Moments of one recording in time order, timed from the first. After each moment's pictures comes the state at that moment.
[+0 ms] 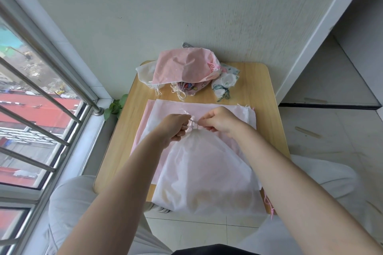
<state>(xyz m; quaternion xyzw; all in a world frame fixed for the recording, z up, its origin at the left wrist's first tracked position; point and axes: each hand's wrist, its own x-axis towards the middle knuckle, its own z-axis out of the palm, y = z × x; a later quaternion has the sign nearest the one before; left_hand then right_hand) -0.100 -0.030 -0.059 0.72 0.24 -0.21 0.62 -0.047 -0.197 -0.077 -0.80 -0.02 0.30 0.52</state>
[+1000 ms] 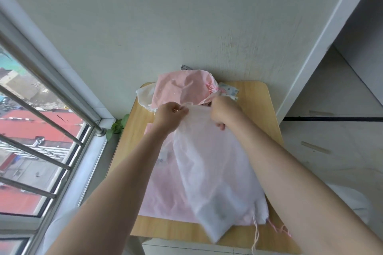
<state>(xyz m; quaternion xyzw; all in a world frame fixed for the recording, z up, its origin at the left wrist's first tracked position) -0.019 -0.021 -0.031 0.88 0.18 0.02 0.45 0.026 -0.186 -0.003 -0.97 -0.07 0.21 0.11</state>
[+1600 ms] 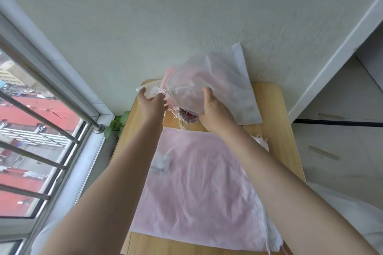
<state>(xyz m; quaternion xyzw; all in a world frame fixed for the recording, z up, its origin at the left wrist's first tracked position) 0.033 0.022 -0.042 0.61 0.35 0.15 0.69 0.053 -0.147 -0.050 -0.95 -0.18 0.04 0.25</state>
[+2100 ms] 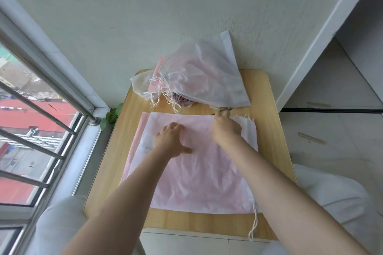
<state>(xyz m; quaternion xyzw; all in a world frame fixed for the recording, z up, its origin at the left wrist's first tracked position) -0.061 -0.018 -0.125 0.98 0.07 -0.16 0.13 -0.015 -0.192 -0.087 -0.98 -0.03 0.18 0.05</state>
